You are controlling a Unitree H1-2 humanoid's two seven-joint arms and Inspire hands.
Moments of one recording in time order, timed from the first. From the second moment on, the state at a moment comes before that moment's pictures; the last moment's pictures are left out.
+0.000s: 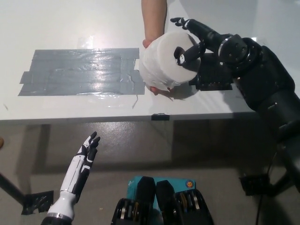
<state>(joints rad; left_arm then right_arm) -0.10 0.13 -0.04 0.14 0.16 -0.18 -0.04 -1.23 -0.16 0.32 1.11 -0.35 0.01 0.29</state>
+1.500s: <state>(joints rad) -0.13 0.13 -0.06 0.15 0.17 -0.17 -0.04 -1.19 -0.12 -0.14 1.34 -0.14 -0.01 0.21</state>
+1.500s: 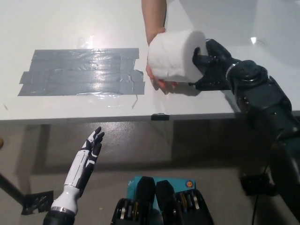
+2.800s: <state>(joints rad) -0.13 0.14 -0.06 0.15 0.17 -0.17 -0.04 -1.27 -0.38 0.24 1.27 -0.17 0.11 0.35</state>
